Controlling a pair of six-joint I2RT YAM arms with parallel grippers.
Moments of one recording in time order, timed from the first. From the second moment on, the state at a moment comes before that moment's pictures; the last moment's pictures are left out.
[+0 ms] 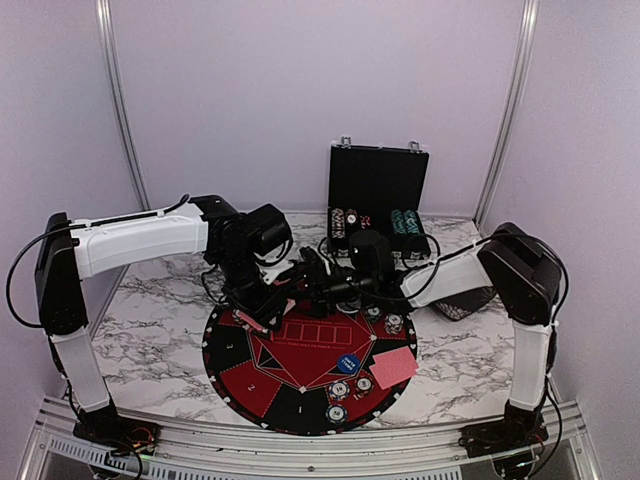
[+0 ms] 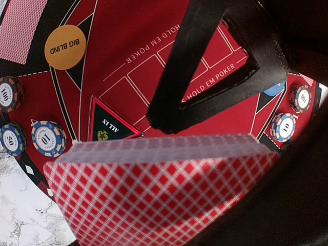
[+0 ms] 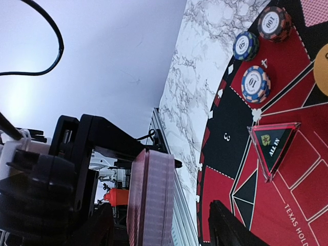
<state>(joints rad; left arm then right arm) -0.87 1.84 1.58 -1.13 0.13 -0.18 0.79 2.01 1.13 0.61 -0.87 1.13</state>
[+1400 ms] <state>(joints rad) -0.87 1.84 1.58 -1.14 0.10 -0.18 0.78 2.01 1.16 0.51 -0.80 1.05</state>
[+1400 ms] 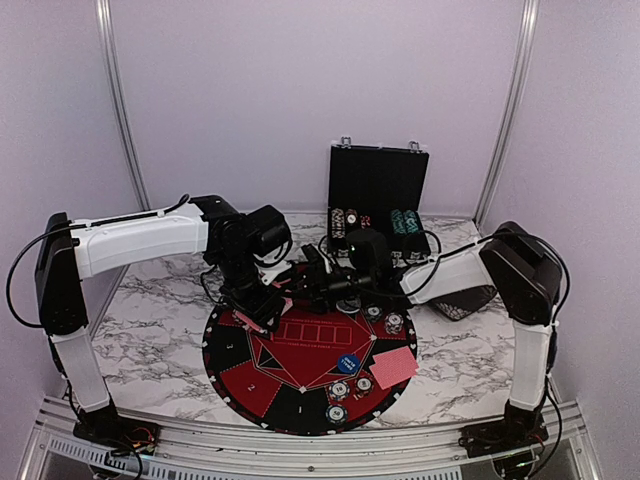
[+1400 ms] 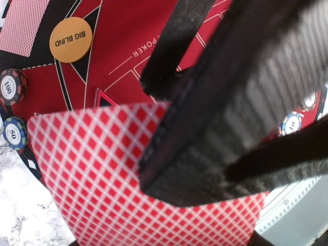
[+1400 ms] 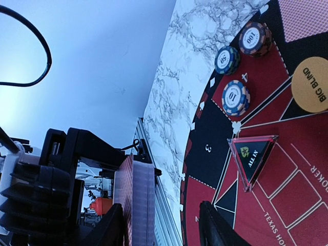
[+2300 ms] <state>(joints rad) -0.87 1.84 1.57 -1.14 0.10 -0.19 0.77 1.92 1.11 0.50 -0.79 1.06</state>
